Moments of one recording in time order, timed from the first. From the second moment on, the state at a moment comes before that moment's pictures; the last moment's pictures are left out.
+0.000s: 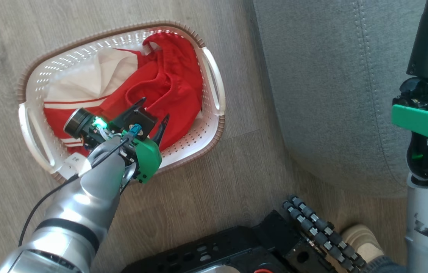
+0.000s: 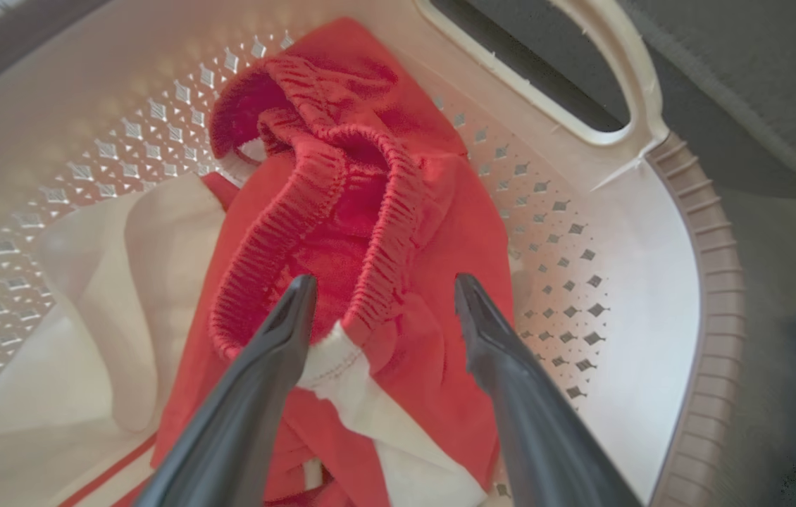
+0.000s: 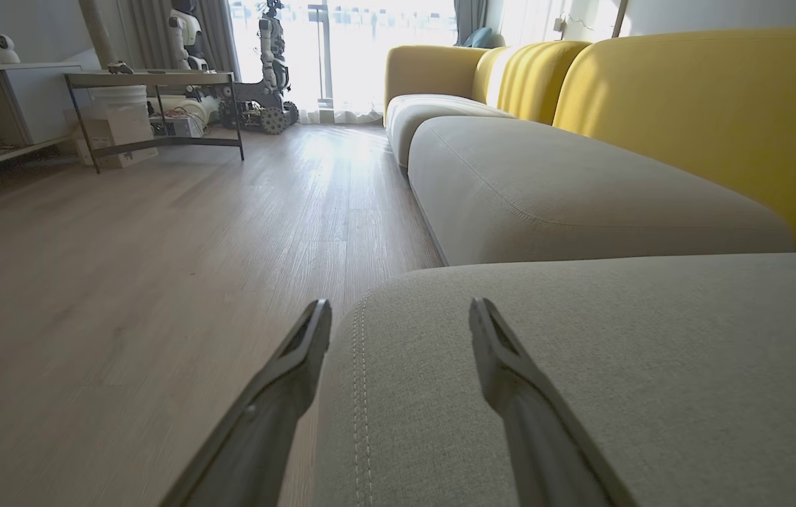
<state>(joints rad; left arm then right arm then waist) -0.94 0.04 -0.60 1.21 0.05 -0.09 -0.24 -0.44 -0.05 -0.10 -0.18 0.21 0.13 -0.26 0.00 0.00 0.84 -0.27</state>
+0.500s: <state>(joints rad) -0.97 0.04 -0.66 1.28 0.06 -0.03 -0.10 -0.44 -0.05 -0.06 -0.18 0.21 0.13 -0.26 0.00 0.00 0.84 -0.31</state>
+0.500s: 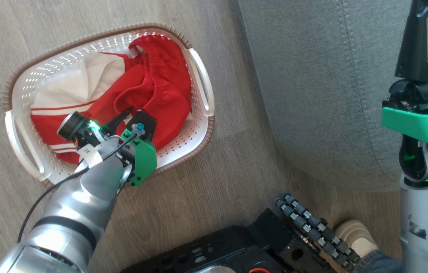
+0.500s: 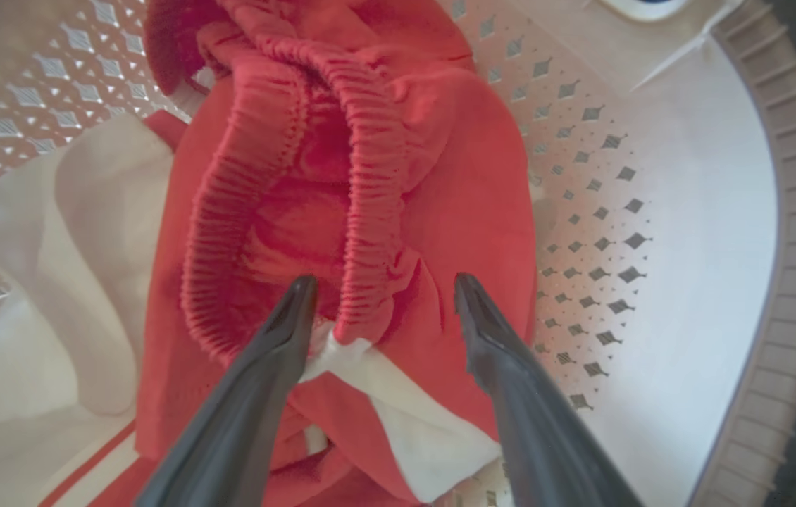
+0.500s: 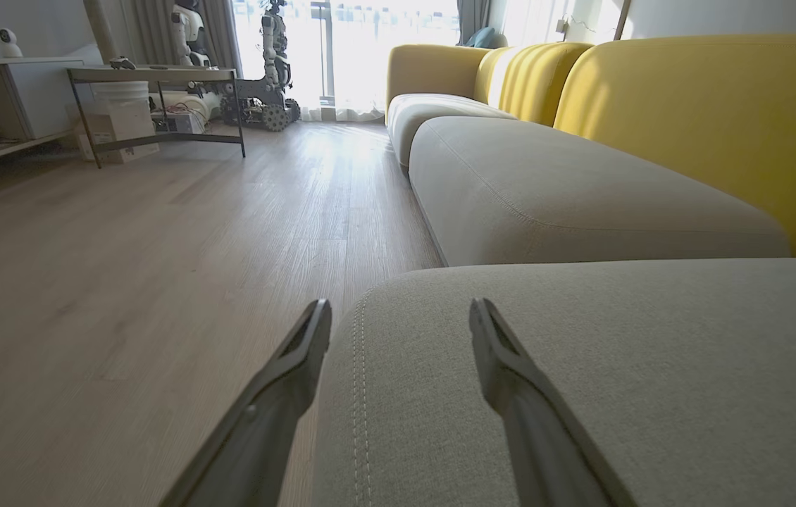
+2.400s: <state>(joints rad) -0.79 0.04 -0.82 0.89 -0.40 -0.04 -0.17 0.01 -0.05 -0.07 0.15 0.11 0.13 -0.26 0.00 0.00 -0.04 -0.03</state>
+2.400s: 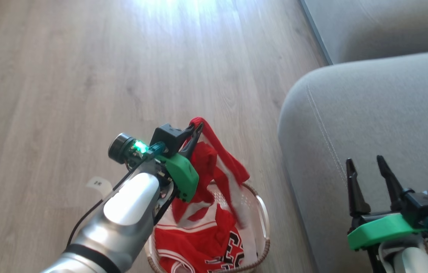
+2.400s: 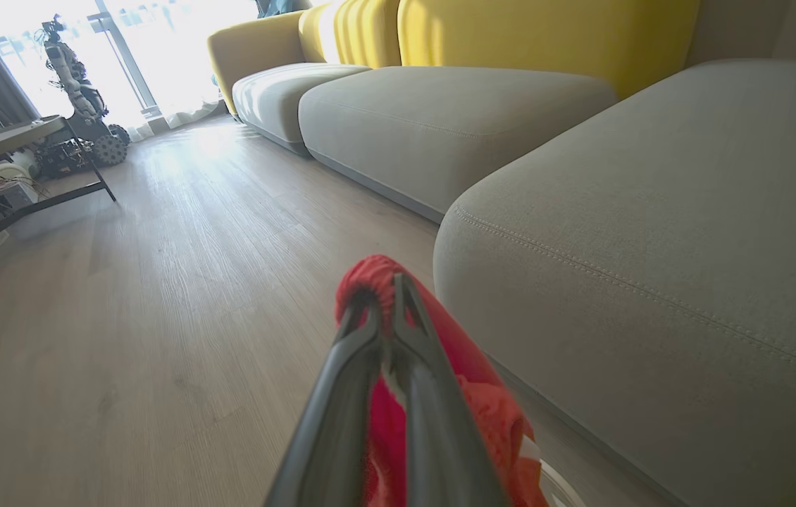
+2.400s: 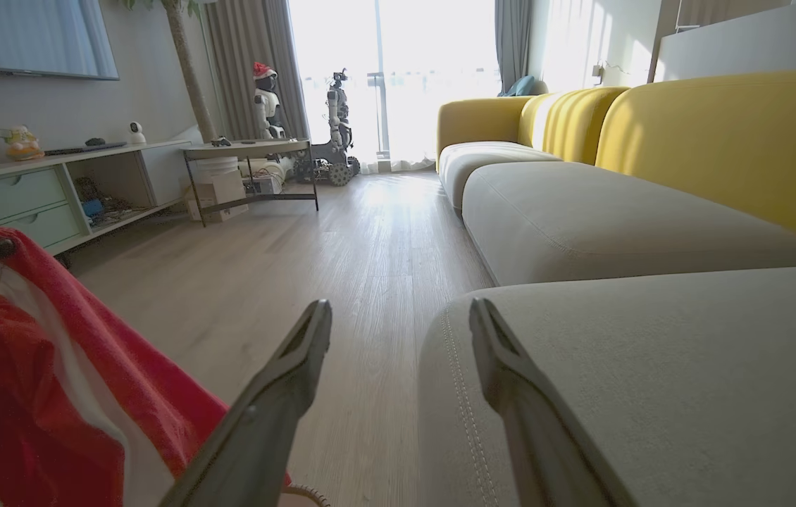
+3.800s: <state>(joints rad) -0.93 0.04 -0.98 0.69 -0.53 0.05 -0.13 -0.33 -0.06 0.38 0.62 0.04 0.13 -0.26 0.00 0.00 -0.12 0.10</state>
